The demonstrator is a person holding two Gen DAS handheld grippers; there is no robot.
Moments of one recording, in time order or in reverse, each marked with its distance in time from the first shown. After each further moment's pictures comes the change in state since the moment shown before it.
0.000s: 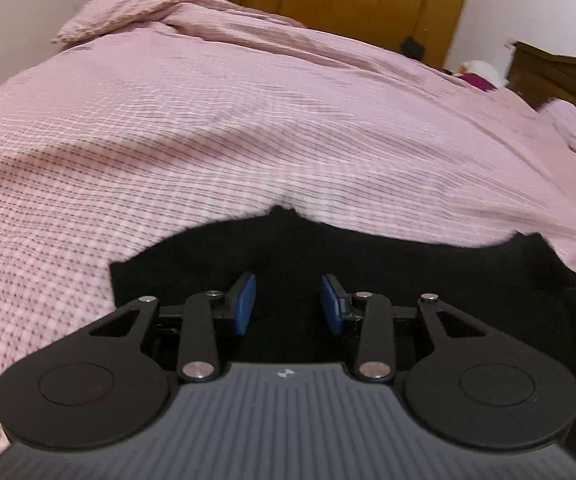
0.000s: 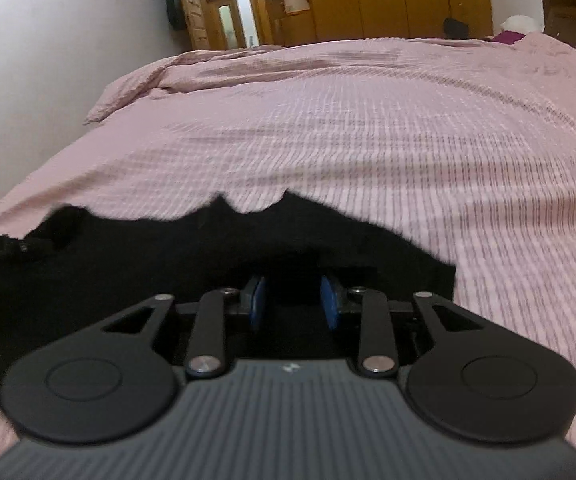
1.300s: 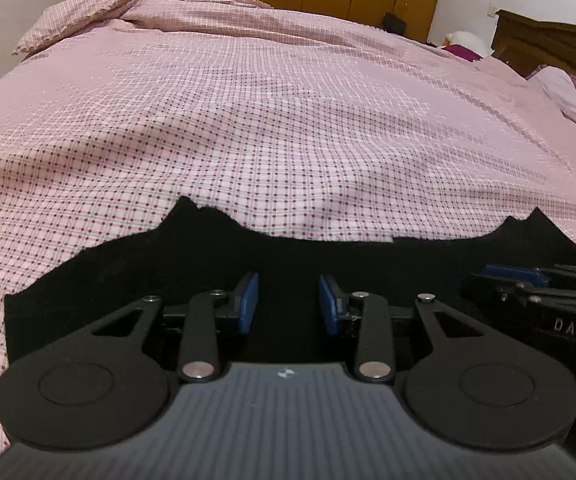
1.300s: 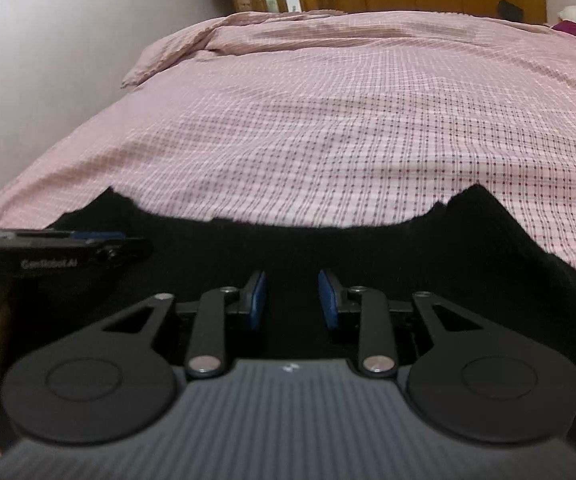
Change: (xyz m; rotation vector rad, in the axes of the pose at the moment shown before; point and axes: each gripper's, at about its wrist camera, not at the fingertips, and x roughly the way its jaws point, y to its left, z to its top) left arm 0.050 -0.047 0.012 0.093 0.039 -0.019; right arm 0.068 0.076 0.019 -0.045 0.093 0.144
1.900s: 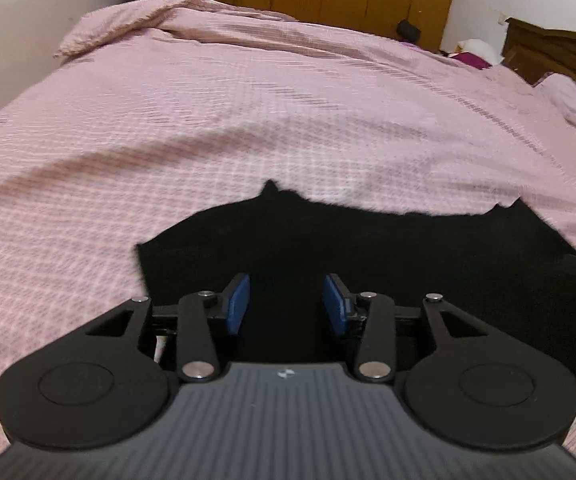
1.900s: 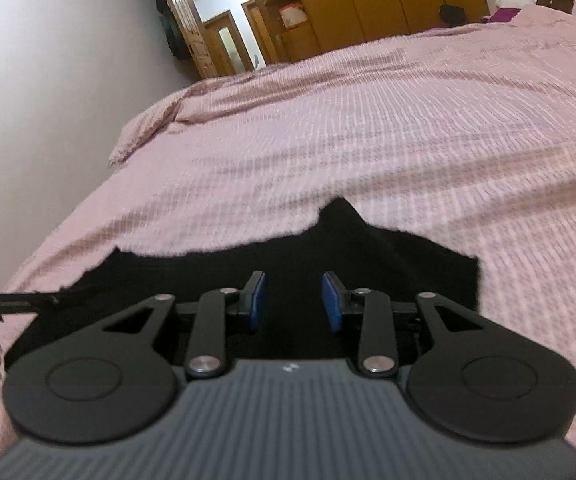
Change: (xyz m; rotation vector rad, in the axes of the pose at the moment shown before) left arm -0.098 0.031 -0.032 -0.007 -0.015 0.070; right arm -0.102 -0.067 -0.037 0.168 -0.114 -0.036
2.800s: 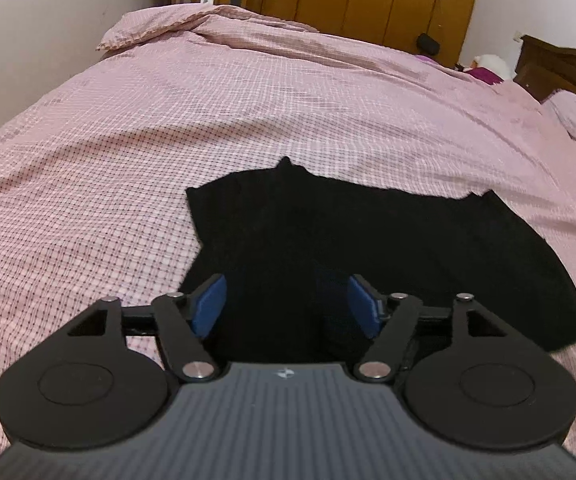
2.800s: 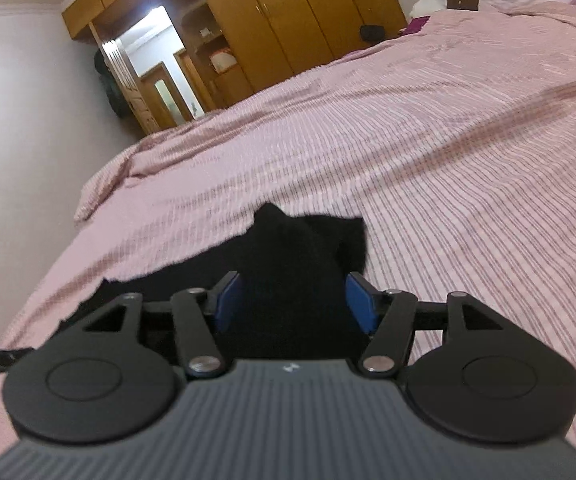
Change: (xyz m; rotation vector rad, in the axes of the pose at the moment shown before) left arm -0.109 -0.017 -0.043 -0.060 -0.012 0.035; right arm -0.100 -0.006 -0.048 0.189 -0.147 -0.125
